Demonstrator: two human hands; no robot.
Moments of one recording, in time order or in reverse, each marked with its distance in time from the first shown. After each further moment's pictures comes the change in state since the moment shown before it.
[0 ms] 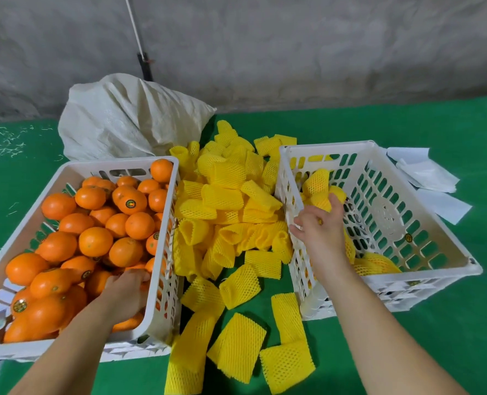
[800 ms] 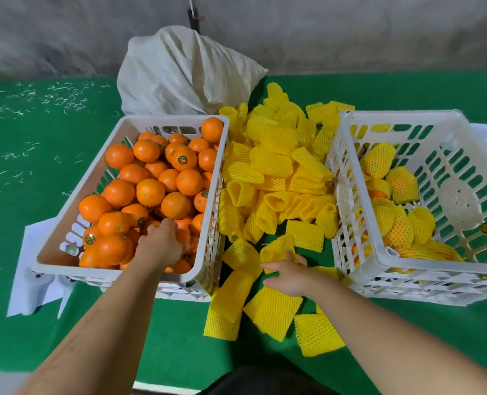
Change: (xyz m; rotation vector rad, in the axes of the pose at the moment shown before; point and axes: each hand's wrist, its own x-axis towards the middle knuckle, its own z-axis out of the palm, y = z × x) left_hand -0.042 0.018 -0.045 -0.064 -0.070 -0.308; right_hand -0.044 0.163 0.049 -1.341 -1.035 0.325
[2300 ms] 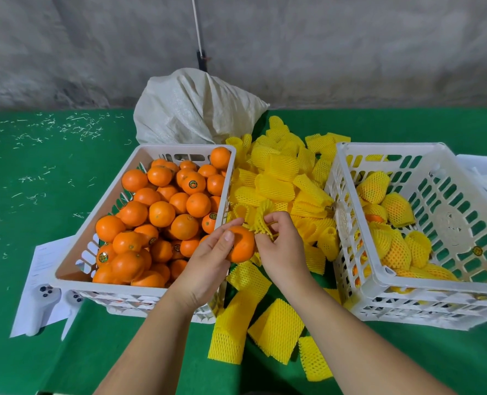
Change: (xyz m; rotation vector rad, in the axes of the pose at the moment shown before) left_hand -0.074 0.054 0.008 -1.440 -0.355 0.536; right_hand -0.106 -0.122 -0.051 0.743 0.895 -0.370
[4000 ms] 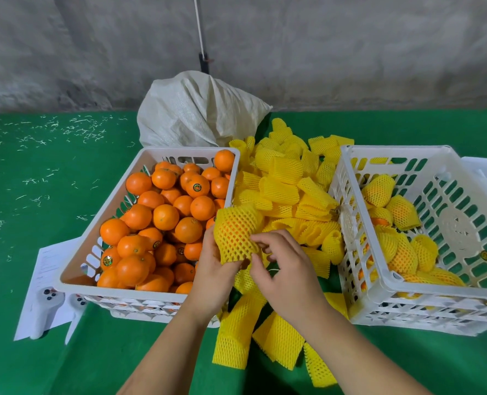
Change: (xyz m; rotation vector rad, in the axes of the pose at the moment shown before) left_hand -0.004 -0.013 0.005 0.246 0.187 0.350; right_hand -0.036 -0.008 -0.016 -0.199 -0.040 -0.539
